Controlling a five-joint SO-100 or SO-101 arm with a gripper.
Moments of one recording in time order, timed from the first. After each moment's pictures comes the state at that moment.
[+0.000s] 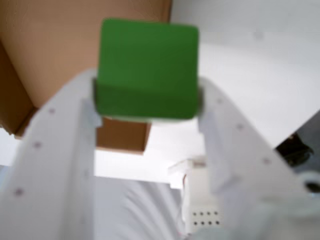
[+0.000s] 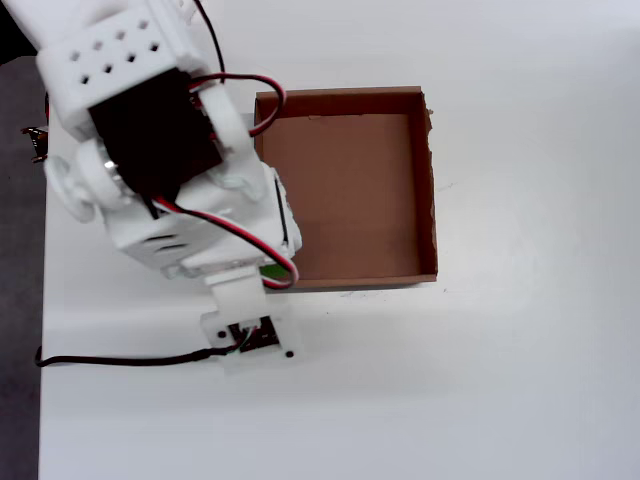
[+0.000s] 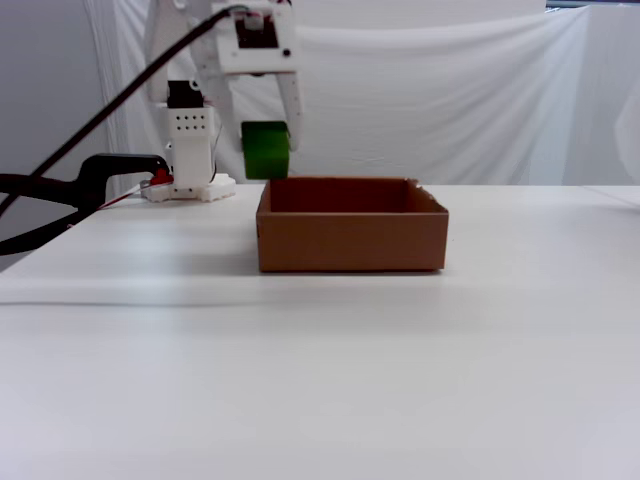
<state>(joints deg) -20.0 73.8 62.6 78.9 -70.7</state>
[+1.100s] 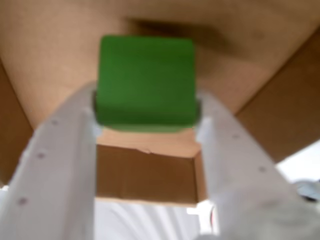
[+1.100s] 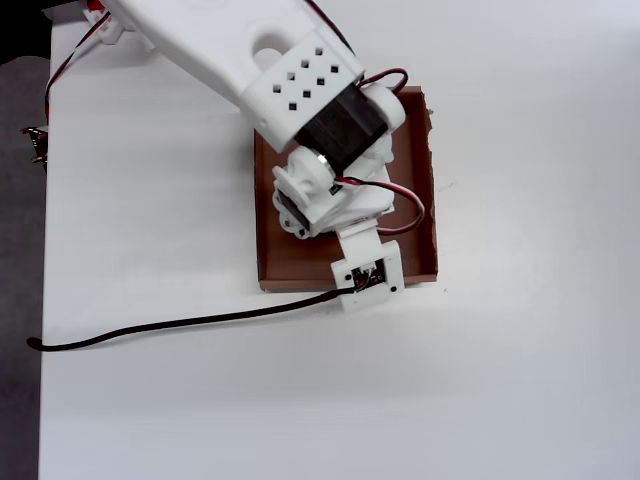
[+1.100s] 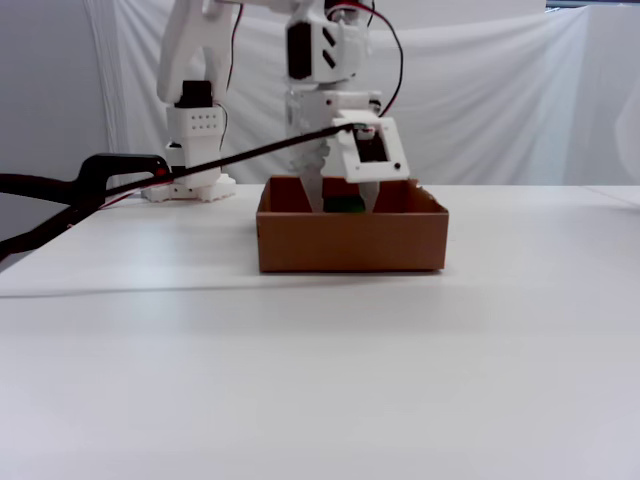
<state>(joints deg) -34.7 63.5 72.1 65.2 -62.1</state>
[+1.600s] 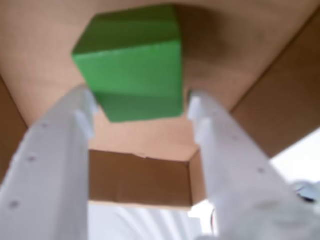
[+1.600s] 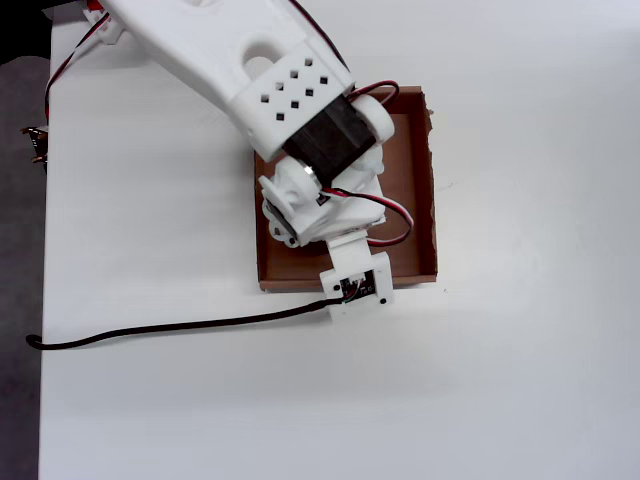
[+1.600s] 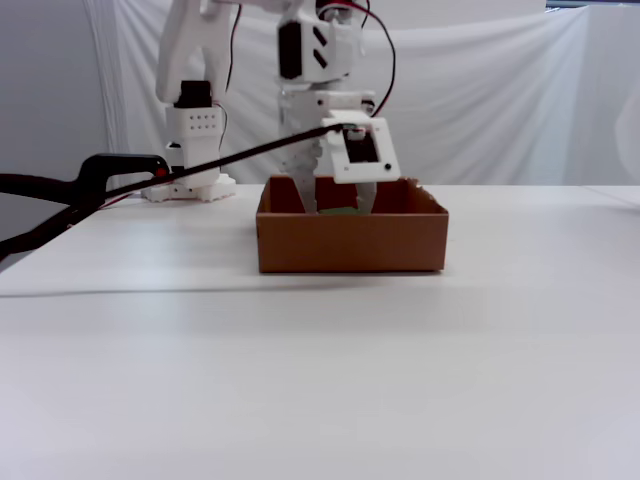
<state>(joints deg) -32.5 63.5 71.6 65.0 -62.1</state>
